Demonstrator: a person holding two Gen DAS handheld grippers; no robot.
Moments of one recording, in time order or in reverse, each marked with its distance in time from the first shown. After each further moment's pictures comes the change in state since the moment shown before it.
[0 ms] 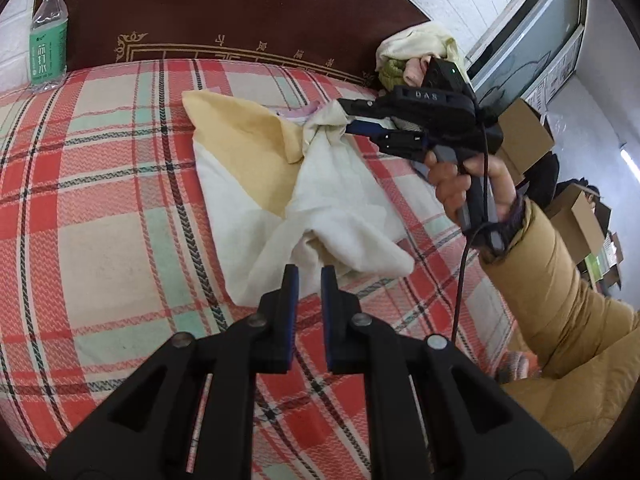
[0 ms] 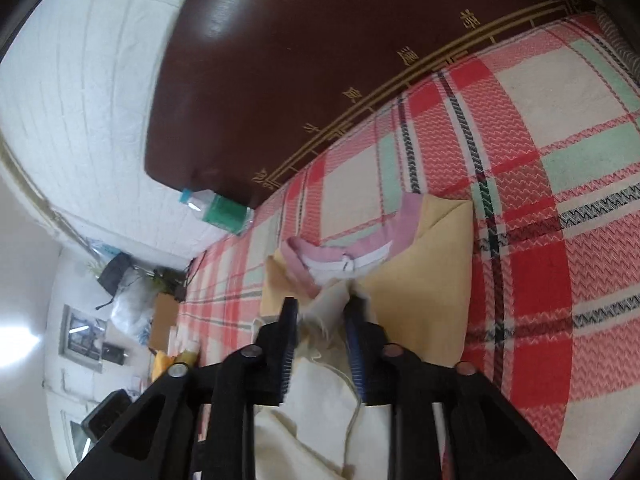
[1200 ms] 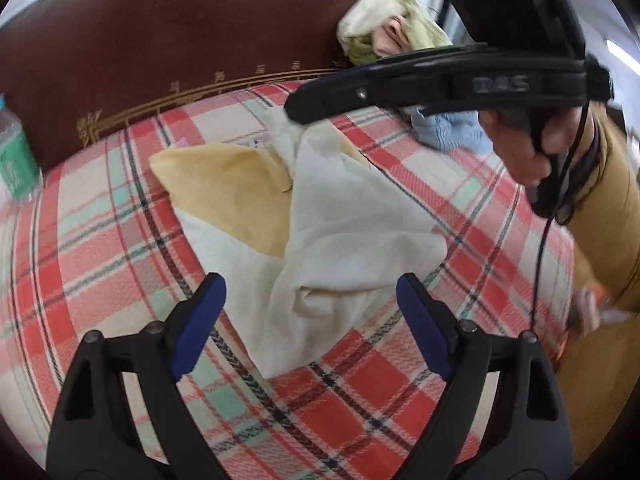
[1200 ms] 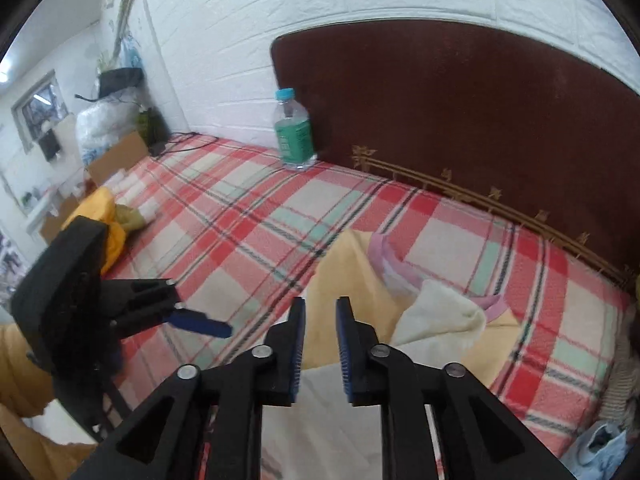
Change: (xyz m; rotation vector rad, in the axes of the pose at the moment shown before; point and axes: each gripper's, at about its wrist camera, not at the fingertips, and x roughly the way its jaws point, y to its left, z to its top) left arm 0.024 -0.026 0.013 0.345 -0.022 0.102; right arm -0.005 0.146 -0.074 -0.817 0.066 -0.200
